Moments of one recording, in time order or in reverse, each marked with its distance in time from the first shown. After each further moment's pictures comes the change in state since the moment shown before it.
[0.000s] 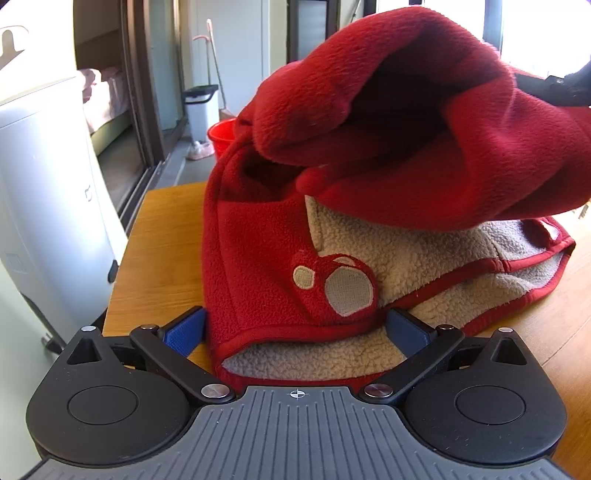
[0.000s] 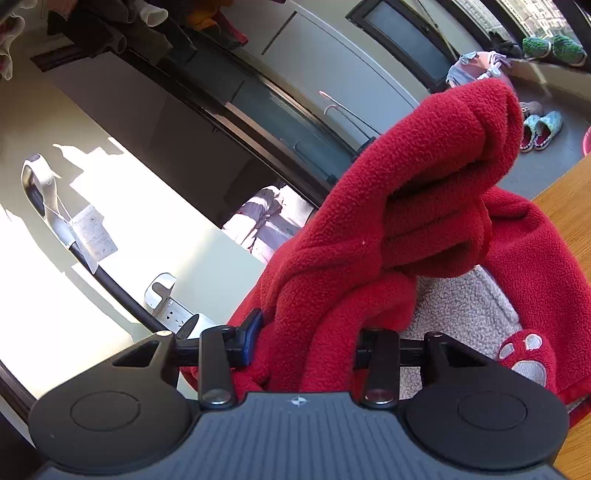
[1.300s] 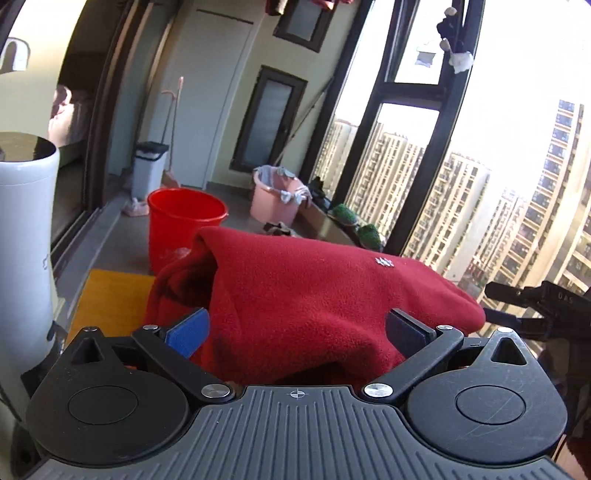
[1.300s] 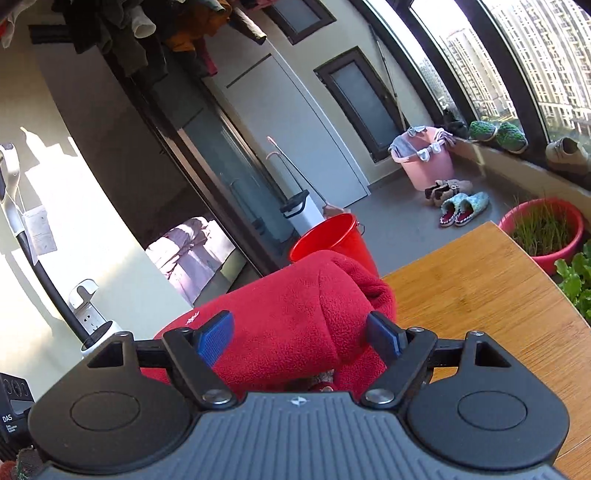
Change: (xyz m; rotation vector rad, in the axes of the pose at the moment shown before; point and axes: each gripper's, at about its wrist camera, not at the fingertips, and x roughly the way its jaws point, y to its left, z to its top) left arm -0.045 0.017 0.028 -0.210 -0.276 -0.324; right arm -0.076 -0.030 0.010 -0.163 -0.127 -0.266
